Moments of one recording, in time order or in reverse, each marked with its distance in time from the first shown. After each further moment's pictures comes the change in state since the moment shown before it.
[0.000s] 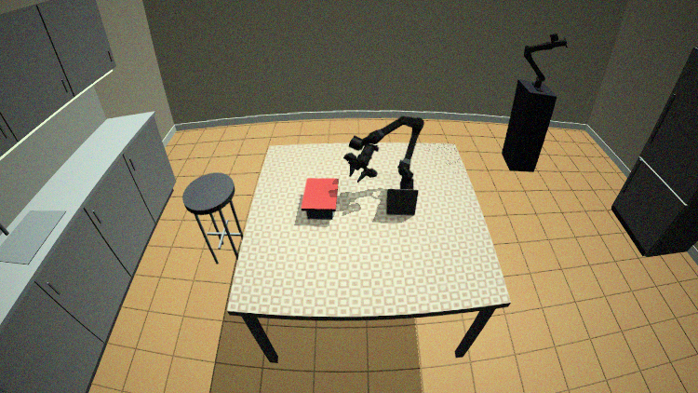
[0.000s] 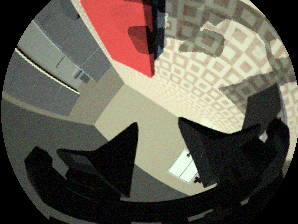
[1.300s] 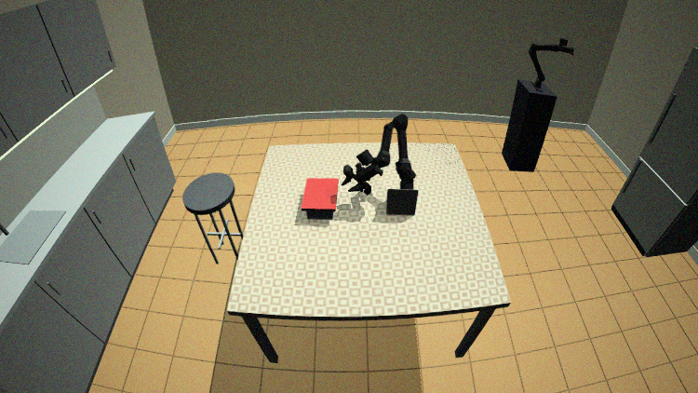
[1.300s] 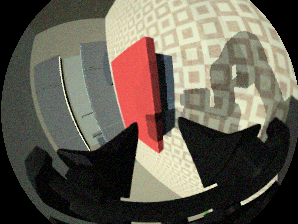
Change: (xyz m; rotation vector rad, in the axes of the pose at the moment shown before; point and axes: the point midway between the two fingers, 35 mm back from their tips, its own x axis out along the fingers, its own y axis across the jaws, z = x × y) arm 0.052 -0.013 0.044 -0.073 -0.950 0.124
